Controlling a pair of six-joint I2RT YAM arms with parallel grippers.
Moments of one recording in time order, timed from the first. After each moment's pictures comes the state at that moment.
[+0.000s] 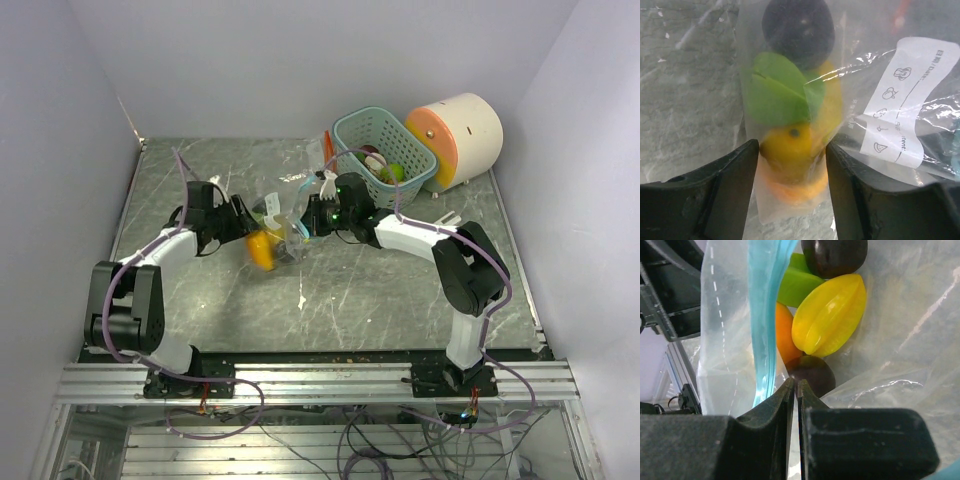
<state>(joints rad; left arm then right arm) -0.11 1.49 0.84 -0.09 0.33 -0.48 0.63 1.90 1.21 0.18 -0.46 0.51</state>
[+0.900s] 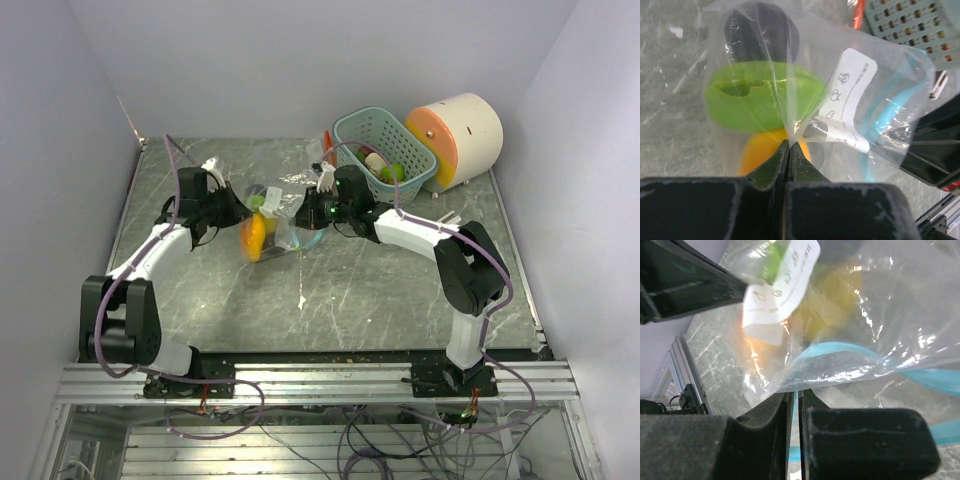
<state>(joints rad) -0.11 1.46 0.91 -0.09 0.37 -0.45 0.63 1.90 1.28 0.15 -0.49 0.47</state>
